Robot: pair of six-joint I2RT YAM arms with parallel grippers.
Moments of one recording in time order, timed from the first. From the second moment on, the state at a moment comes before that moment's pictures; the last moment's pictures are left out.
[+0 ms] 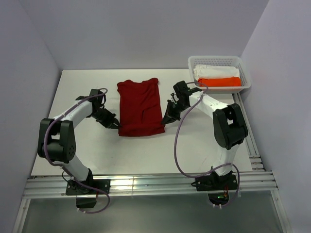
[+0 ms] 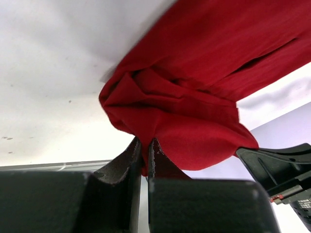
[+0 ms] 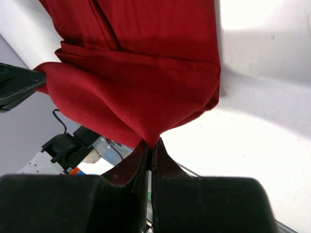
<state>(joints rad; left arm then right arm) -0.14 1.64 1.07 -0.81 0.42 -1.03 0.39 1.83 1.30 -0.73 -0.58 0.67</state>
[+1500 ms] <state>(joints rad) -0.09 1.90 1.36 -0.77 0.45 -0.95 0.35 2.03 1.49 -0.57 -0.55 0.76</state>
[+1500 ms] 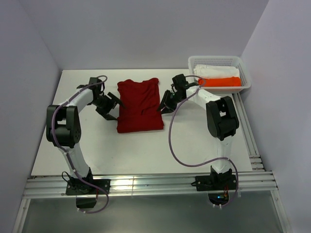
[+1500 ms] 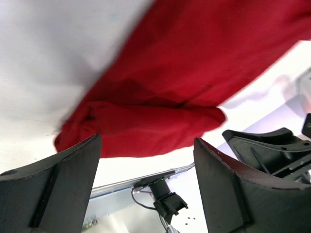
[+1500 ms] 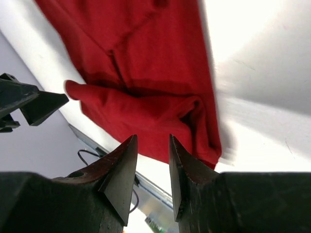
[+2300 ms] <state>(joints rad) -0.25 1.69 1.05 -0.30 0.72 -0.88 0.46 1.90 1.22 -0.03 -0.82 0.90</state>
